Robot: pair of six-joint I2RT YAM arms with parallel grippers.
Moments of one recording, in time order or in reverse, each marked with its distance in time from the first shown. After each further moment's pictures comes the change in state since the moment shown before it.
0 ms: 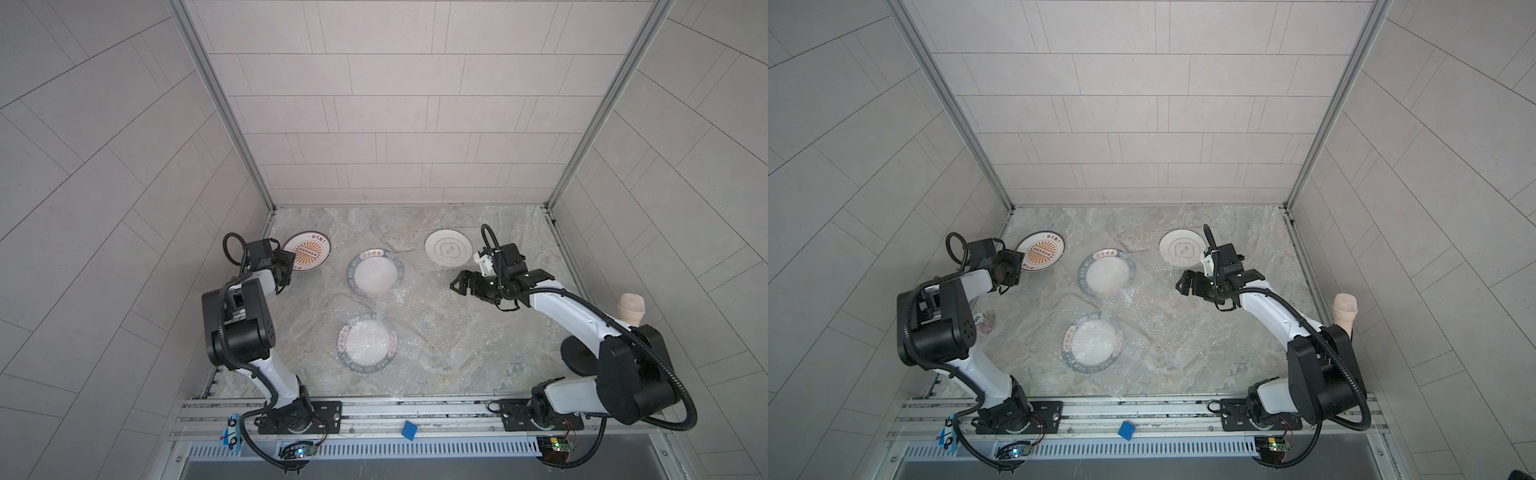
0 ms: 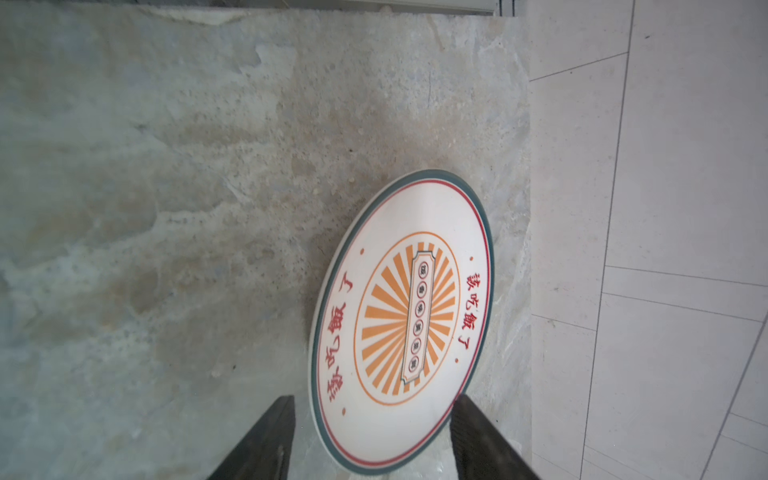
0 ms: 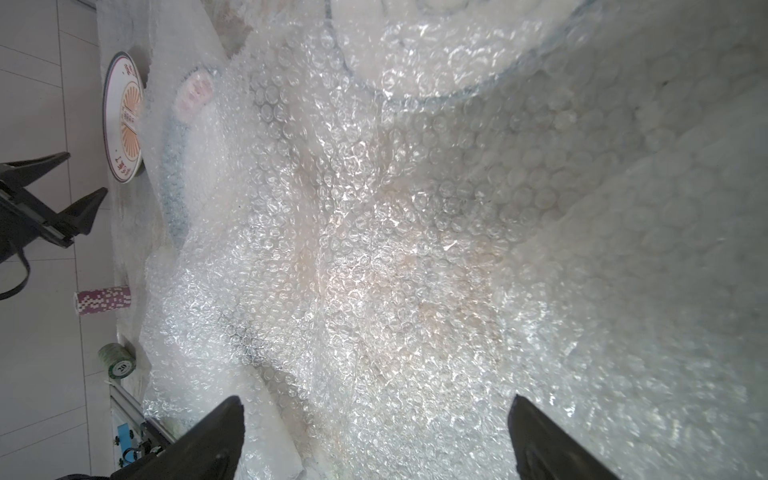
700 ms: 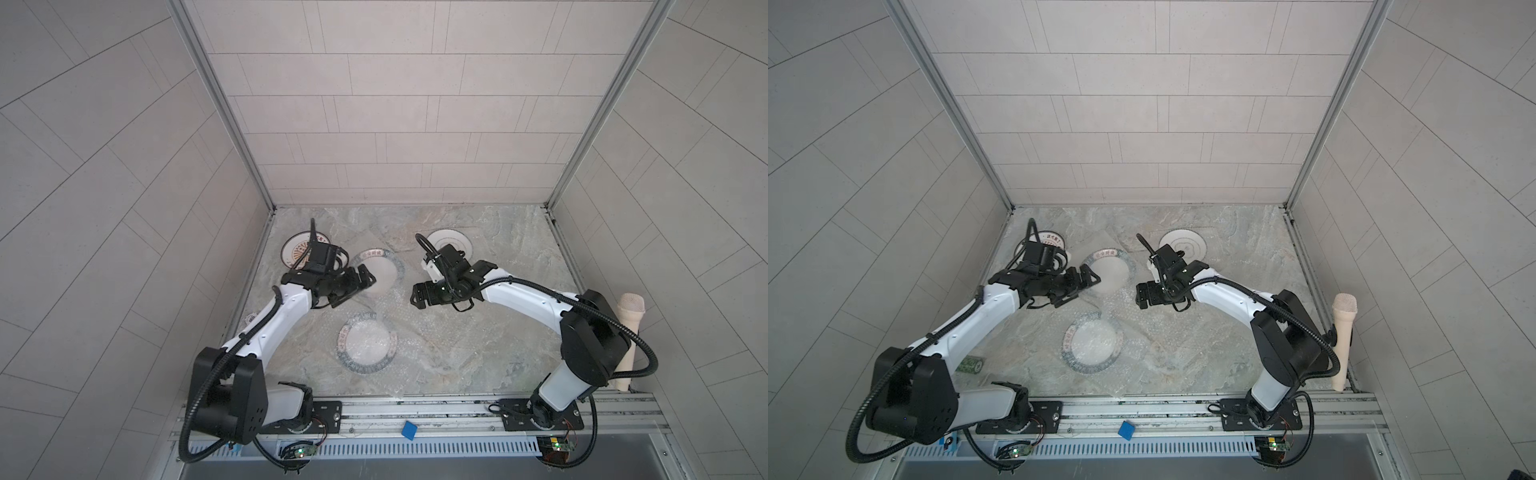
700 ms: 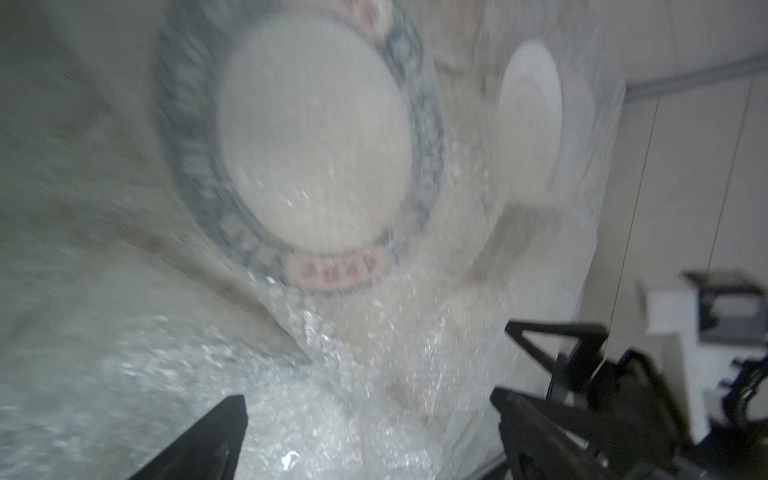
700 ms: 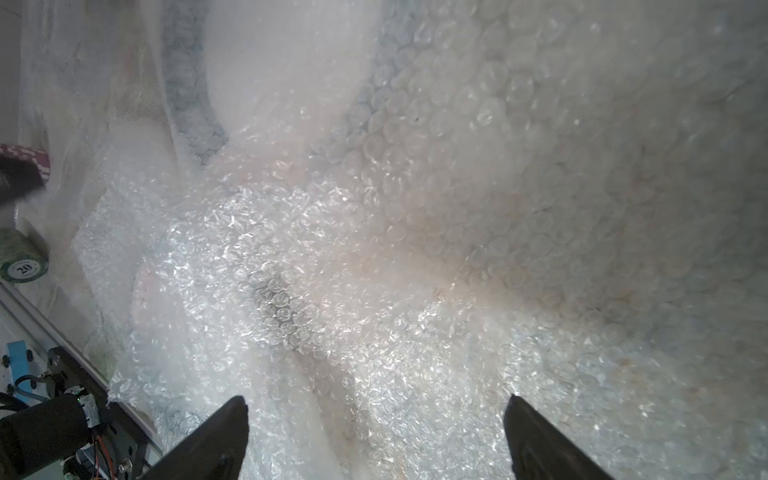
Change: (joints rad) left arm -0.652 -0.397 -0.053 -0.604 0.206 0.439; right arm 0.352 0.268 0.268 -0.075 0.163 -0.045
